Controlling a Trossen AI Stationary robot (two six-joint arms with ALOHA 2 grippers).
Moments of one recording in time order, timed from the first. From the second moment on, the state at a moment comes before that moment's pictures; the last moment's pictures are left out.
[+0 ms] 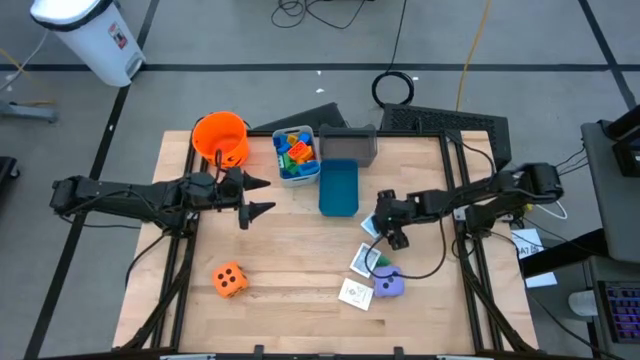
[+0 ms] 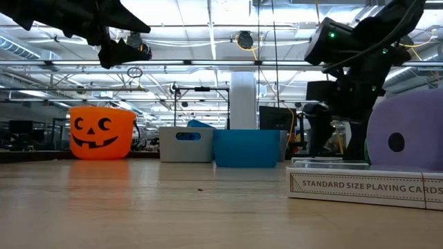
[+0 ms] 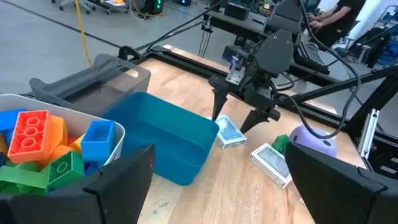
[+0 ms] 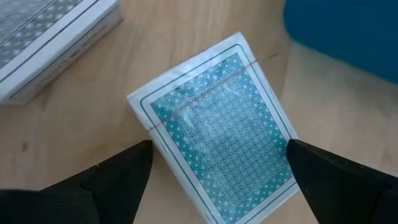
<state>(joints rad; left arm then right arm) 0.02 0.74 0.47 0.05 -0.16 -0.32 -0.02 1.44 0.59 -0.28 0.13 -0.33</state>
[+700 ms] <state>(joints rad) 0.02 0.74 0.47 0.05 -0.16 -0.32 0.01 1.45 0.58 -0.24 0.16 -0.32</state>
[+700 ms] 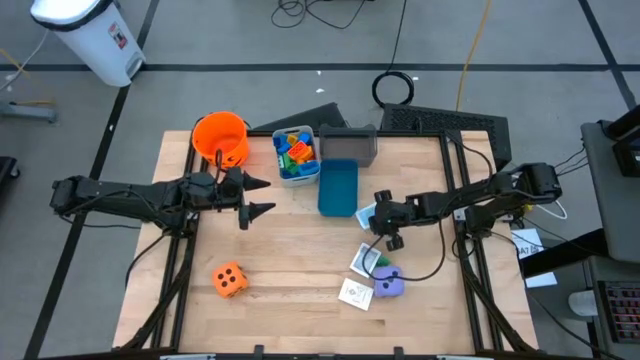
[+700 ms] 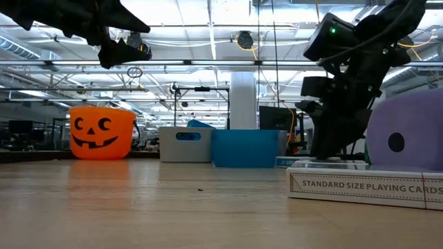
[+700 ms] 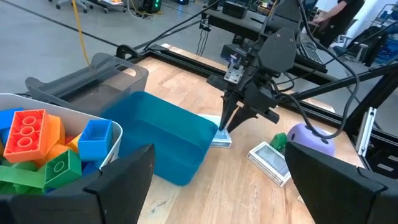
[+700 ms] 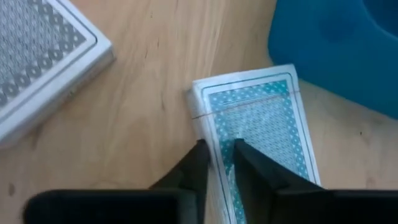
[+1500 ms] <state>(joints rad) 0.02 0.74 0.47 0.05 -0.16 -0.32 0.13 1.25 0.57 -0.21 0.23 -0.22</state>
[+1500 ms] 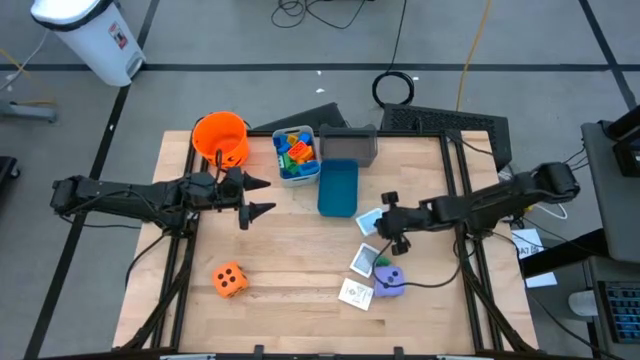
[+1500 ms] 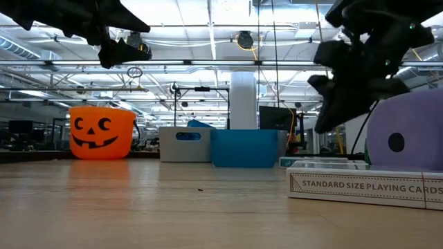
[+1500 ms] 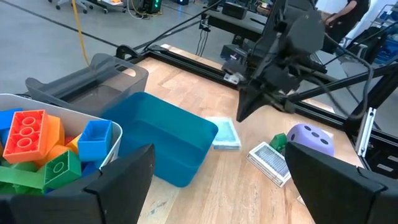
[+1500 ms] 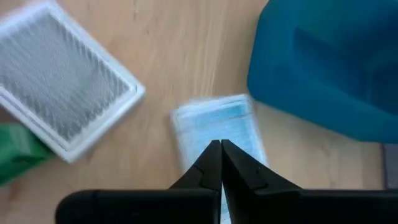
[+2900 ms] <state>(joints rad) -0.10 1.42 0.47 0.64 -0.15 -0.52 0.04 1.41 0.36 0.34 -0.08 0.09</state>
